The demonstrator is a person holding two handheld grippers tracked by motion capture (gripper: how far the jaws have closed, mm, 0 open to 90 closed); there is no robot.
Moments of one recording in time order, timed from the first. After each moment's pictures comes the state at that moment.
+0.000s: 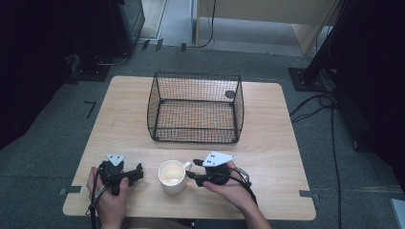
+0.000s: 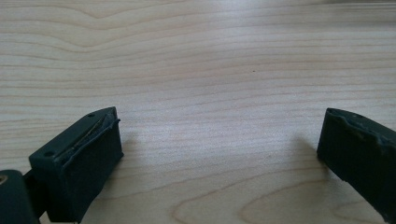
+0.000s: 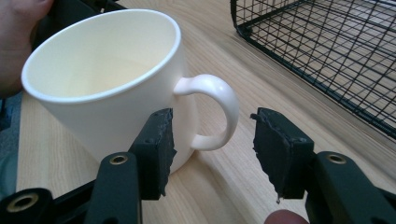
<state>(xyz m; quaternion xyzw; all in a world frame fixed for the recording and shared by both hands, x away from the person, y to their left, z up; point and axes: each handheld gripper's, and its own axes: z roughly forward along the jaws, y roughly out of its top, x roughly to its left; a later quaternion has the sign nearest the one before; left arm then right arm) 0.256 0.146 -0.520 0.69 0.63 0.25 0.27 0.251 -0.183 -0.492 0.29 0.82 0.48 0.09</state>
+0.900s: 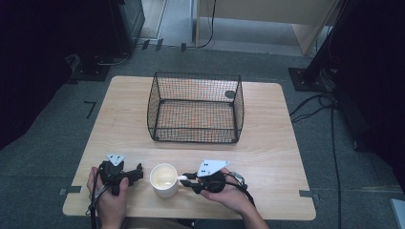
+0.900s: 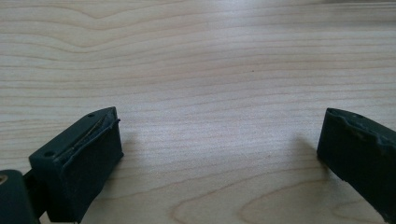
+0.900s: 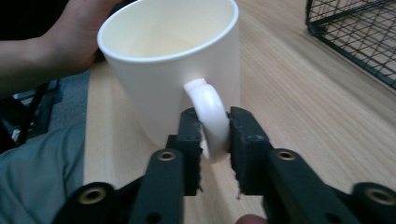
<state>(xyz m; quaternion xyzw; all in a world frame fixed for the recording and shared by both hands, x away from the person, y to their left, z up) 0.256 0.146 -0.520 0.69 0.63 0.25 0.27 0.235 -0.170 -0.495 0.21 0.84 0.49 0.03</state>
